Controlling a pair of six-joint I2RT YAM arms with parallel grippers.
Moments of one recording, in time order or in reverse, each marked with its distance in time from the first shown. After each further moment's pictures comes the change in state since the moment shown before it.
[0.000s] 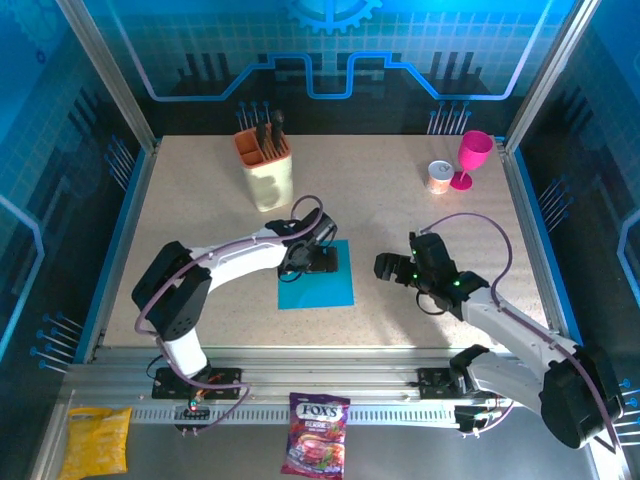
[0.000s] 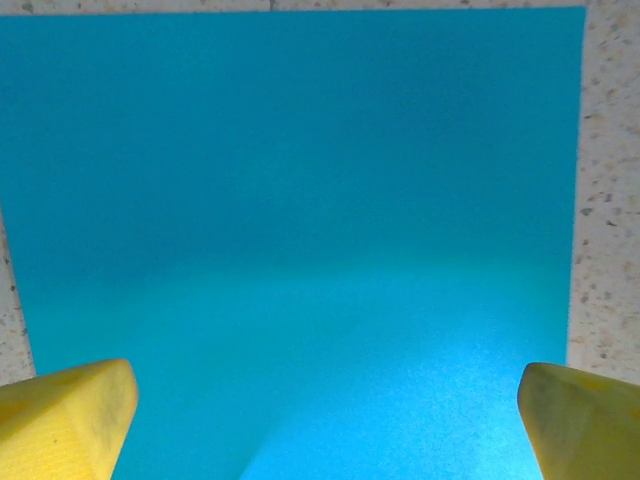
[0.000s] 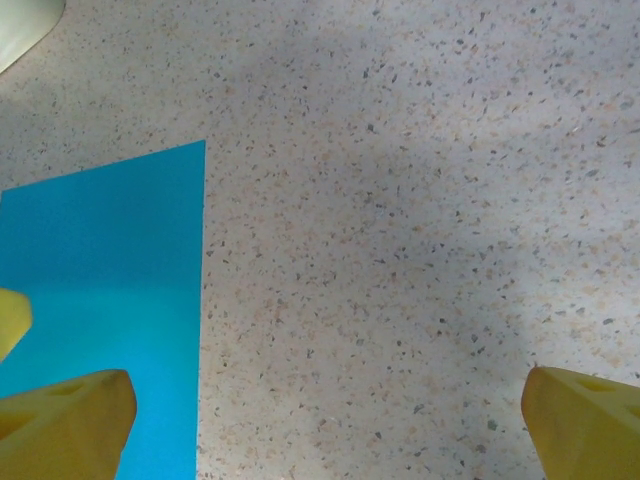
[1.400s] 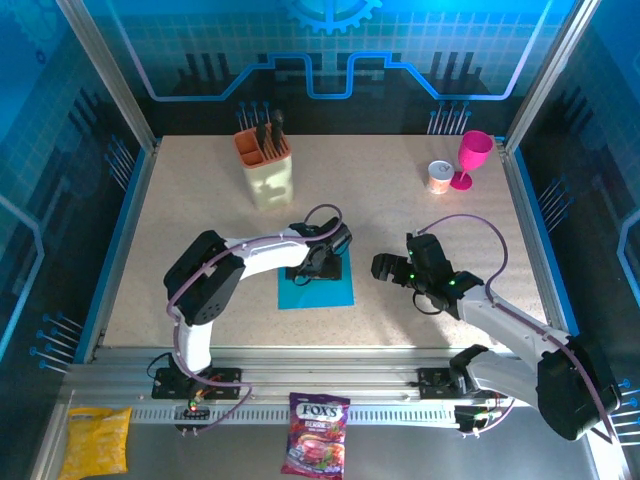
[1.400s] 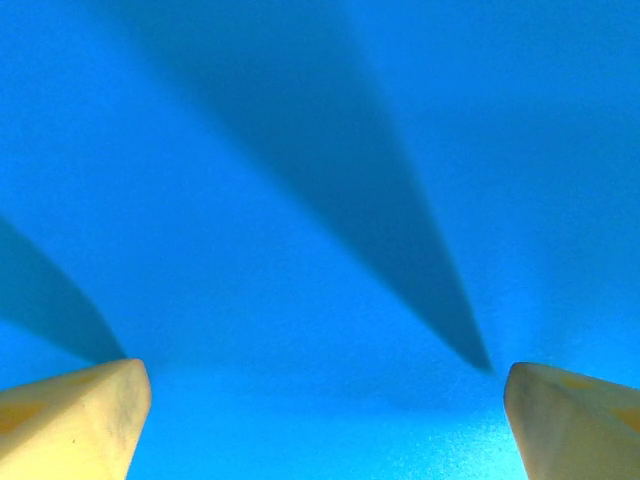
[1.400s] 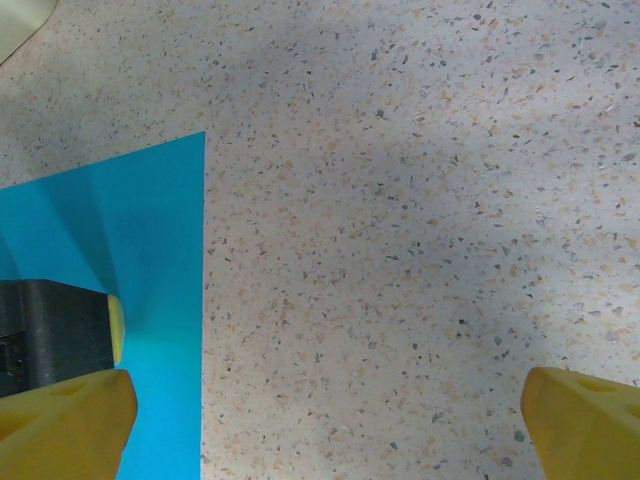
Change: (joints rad) left arm -0.042 0.184 0.091 -0.044 -0.071 -0.016; right arm 0.005 0.046 -0.015 0.056 -0.011 0.022
